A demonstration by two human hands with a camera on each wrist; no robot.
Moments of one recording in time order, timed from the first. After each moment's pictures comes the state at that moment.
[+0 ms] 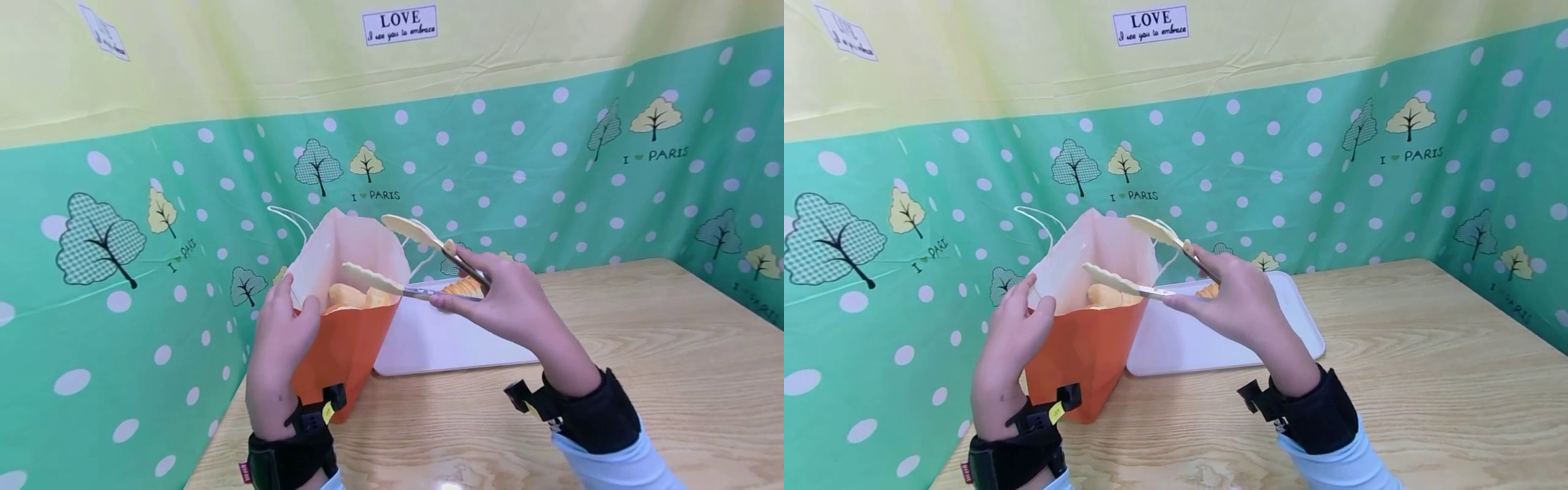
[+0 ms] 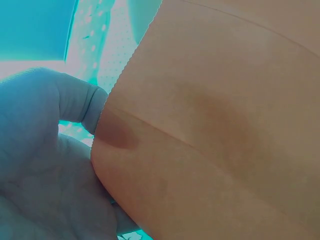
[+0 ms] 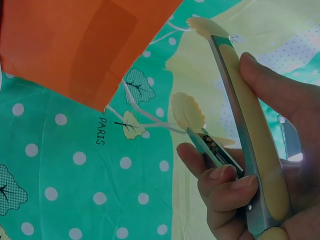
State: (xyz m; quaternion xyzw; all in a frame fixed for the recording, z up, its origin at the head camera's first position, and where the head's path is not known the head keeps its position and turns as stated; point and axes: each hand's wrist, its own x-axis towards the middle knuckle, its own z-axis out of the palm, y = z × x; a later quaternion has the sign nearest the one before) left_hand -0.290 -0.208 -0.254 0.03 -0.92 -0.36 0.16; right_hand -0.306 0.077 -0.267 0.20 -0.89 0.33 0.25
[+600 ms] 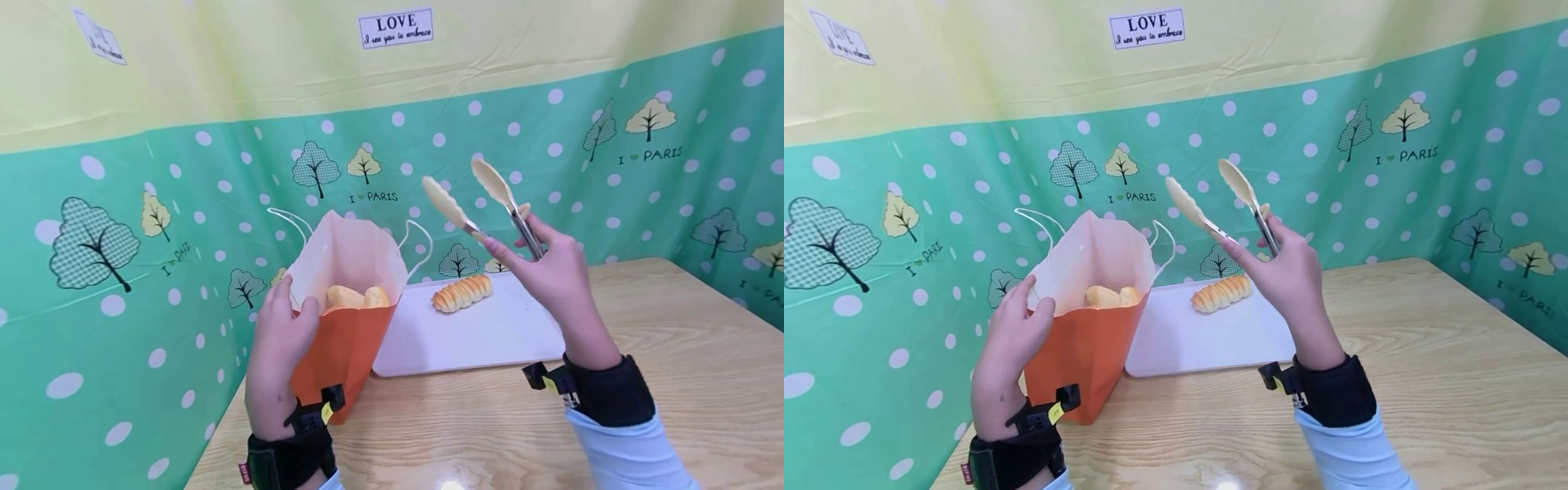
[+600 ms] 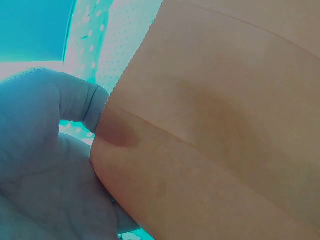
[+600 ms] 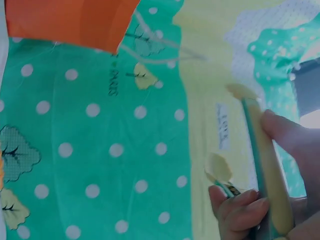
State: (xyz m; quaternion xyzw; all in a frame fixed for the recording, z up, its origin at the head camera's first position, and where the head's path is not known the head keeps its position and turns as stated) left_hand -0.289 -0.207 -0.258 0.03 -0.92 -0.35 0.16; right_hand -0.328 0.126 -0.268 0.04 -0.84 0.44 0.31
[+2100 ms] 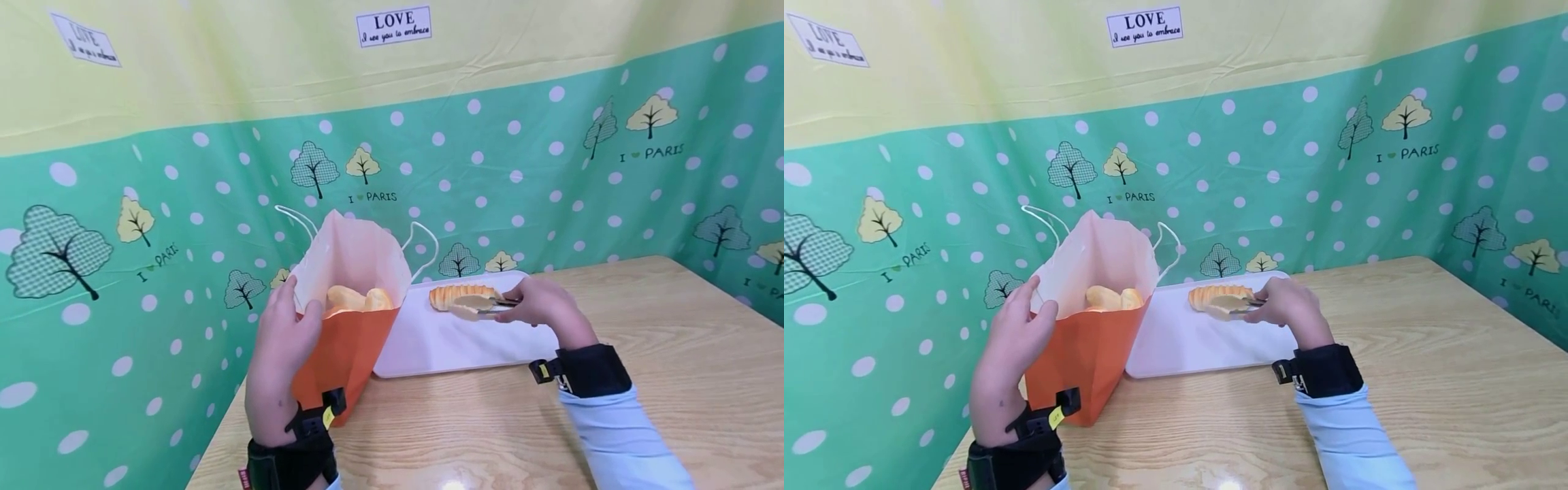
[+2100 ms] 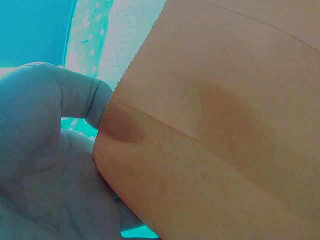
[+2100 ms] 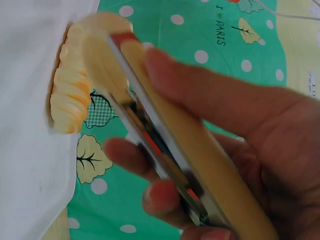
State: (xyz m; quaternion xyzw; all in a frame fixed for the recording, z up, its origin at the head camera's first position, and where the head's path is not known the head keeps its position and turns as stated) left_hand -0.291 -0.203 -0.260 0.01 -0.92 -0.35 0.16; right_hand -0.387 0.155 -0.333 0.07 -0.98 0.21 -0.01
